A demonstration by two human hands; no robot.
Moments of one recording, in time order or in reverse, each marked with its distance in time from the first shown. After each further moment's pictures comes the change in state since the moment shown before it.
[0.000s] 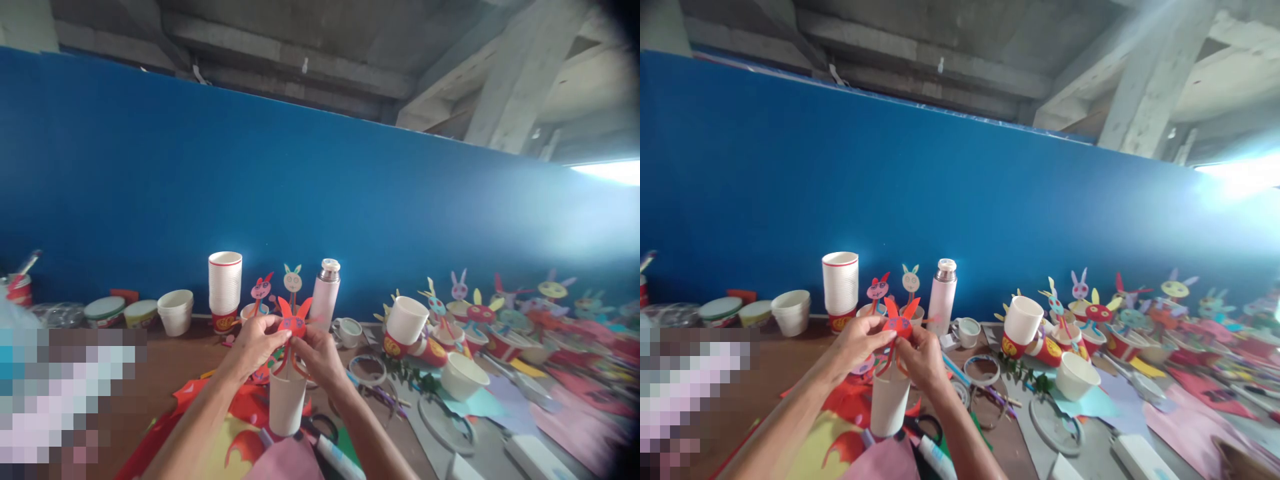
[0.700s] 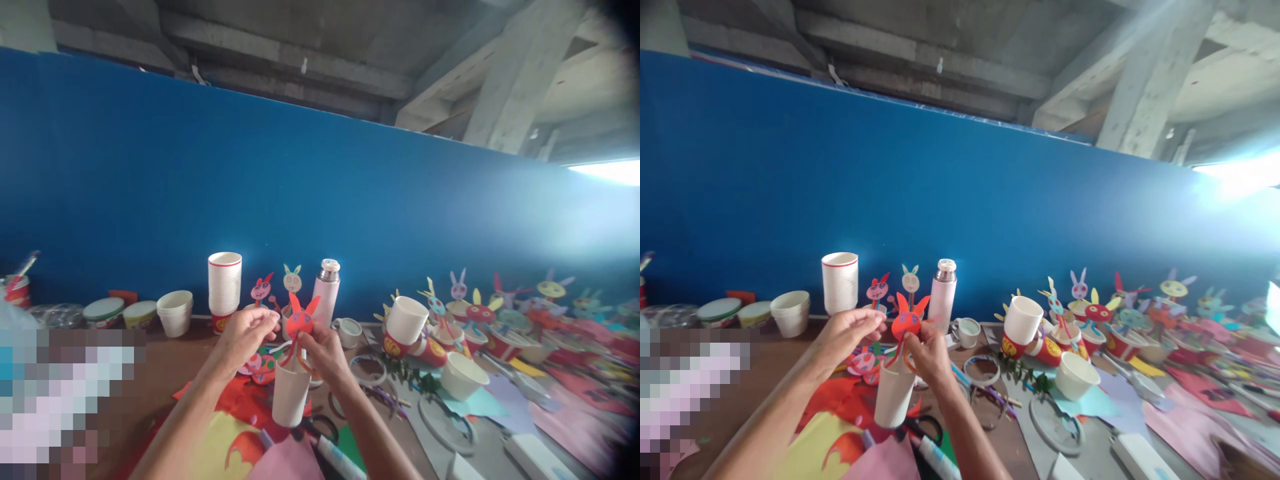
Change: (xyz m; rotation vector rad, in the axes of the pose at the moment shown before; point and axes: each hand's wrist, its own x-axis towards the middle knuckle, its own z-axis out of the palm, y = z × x) left_hand -0.011 0.028 -0.013 0.050 0.138 -0.050; right_hand 0.004 0.001 -0.008 0.074 0.081 0.022
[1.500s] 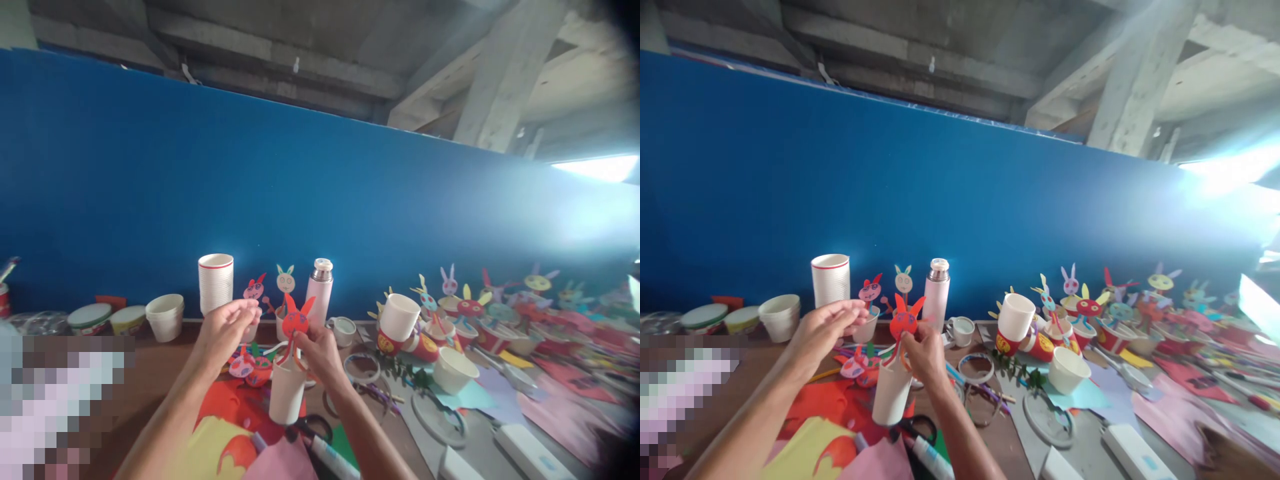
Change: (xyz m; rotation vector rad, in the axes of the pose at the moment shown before) left_hand 0.005 -0.001 -0.011 -0.077 0.168 0.020; right_hand 0.002 0.013 -0.006 -0.262 0.140 0.019
